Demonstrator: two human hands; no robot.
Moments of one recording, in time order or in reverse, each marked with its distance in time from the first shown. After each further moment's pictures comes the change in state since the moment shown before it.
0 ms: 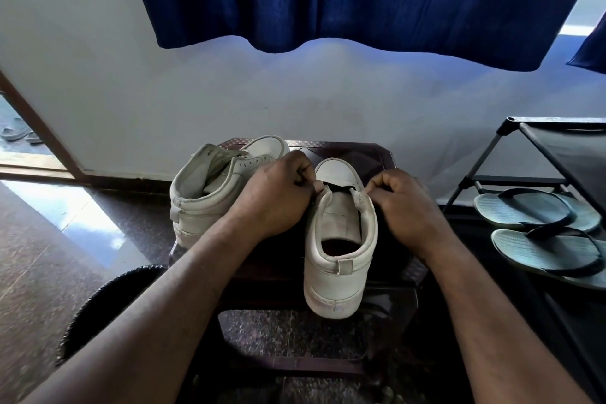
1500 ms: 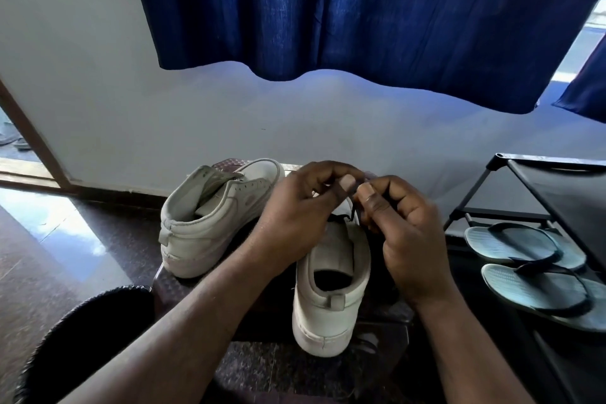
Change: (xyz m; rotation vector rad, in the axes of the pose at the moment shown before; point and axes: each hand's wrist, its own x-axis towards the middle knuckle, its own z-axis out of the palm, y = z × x) left_hand -0.006 0.038 0.010 -0.623 0.045 0.225; right_hand -0.029 -0.044 -0.005 0.578 0.091 -0.296
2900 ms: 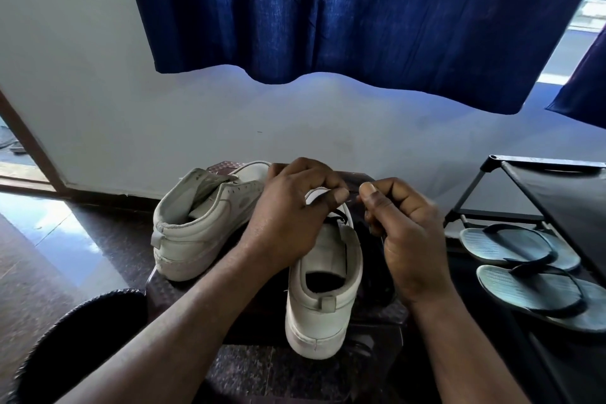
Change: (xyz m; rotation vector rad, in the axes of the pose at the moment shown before) left_hand 0.002 -0.014 -0.003 0.417 0.089 0.132; right_hand 0.001 -0.003 -0.004 0.033 0.087 0.061
